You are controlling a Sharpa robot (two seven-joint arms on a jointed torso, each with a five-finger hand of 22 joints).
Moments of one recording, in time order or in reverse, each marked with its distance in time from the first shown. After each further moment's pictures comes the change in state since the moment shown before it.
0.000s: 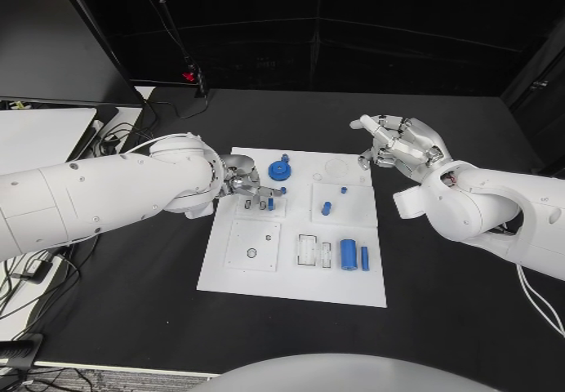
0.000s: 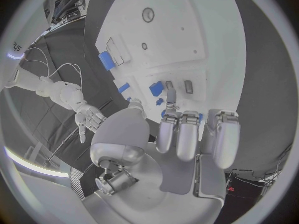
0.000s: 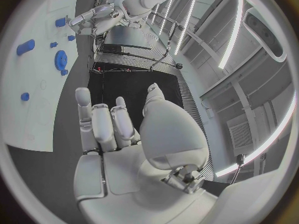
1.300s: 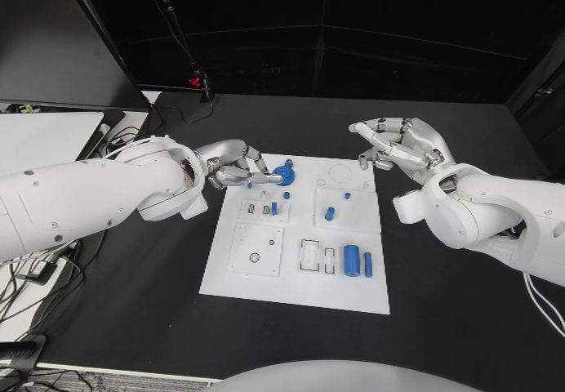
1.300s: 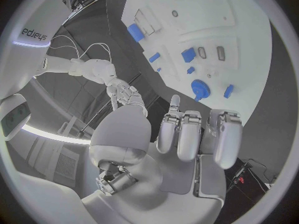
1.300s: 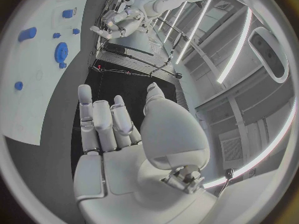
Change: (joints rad) left arm 0.014 -0.141 0.000 0.079 0.102 -0.197 0.371; left_hand 0.077 -0.072 0.023 0.001 -0.120 -0.142 0.058 -0.050 -0.162 0.001 0.057 0.000 0.000 0.002 0.056 0.000 0.000 0.000 0.000 0.043 0.000 0.000; right arm 0.014 0.005 0.003 0.035 -0.122 -0.109 -0.015; right_hand 0.004 -0.028 0.061 -0.002 -0.005 0.168 0.026 -0.301 -0.015 -0.055 -0.013 -0.077 0.000 -0.123 -0.016 -0.156 -0.036 0.001 -0.116 -0.019 -0.239 -0.058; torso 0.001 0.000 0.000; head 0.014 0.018
